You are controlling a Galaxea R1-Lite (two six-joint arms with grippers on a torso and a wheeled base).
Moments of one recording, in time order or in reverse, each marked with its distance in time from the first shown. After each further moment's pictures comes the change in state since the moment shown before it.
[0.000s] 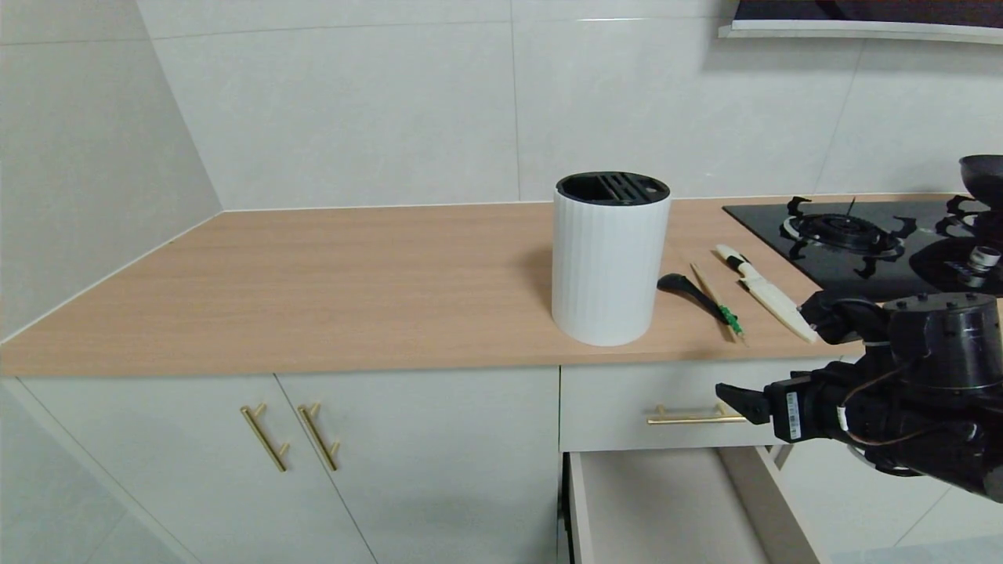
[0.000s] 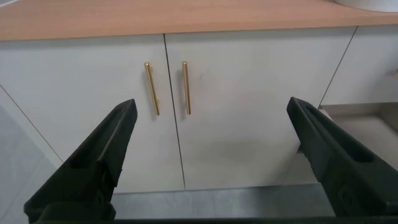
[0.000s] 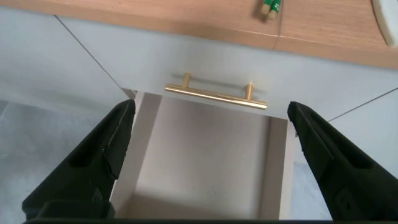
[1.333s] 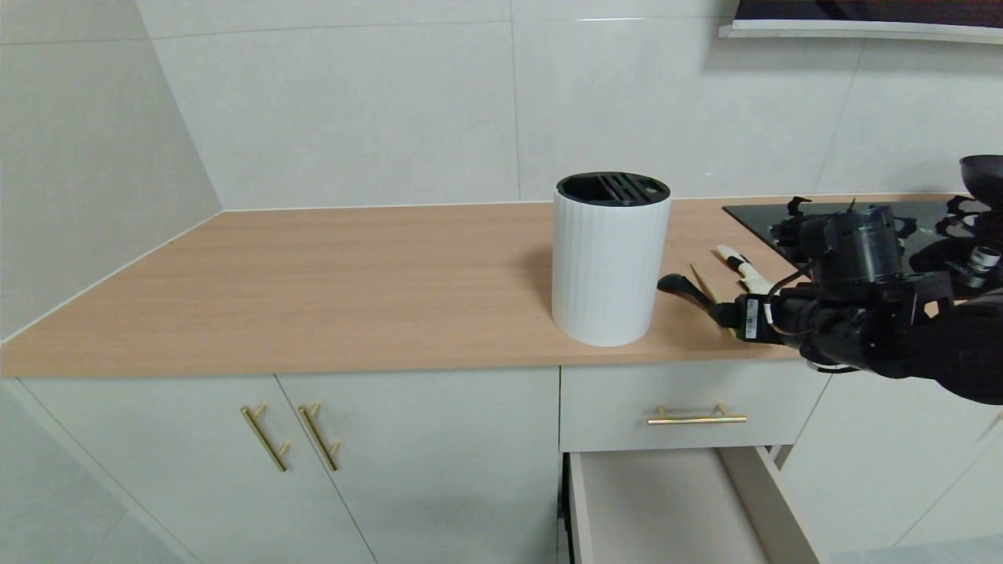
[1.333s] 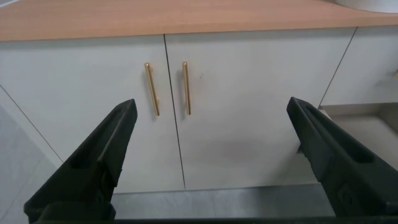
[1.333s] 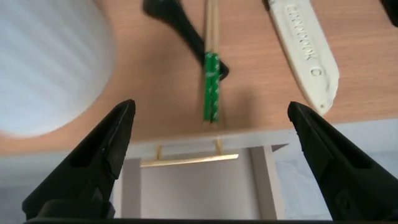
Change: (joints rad) left arm 0.000 0.000 0.000 0.000 0.000 0.000; right arm -0.036 0.197 -0.441 0.257 -0.237 0.156
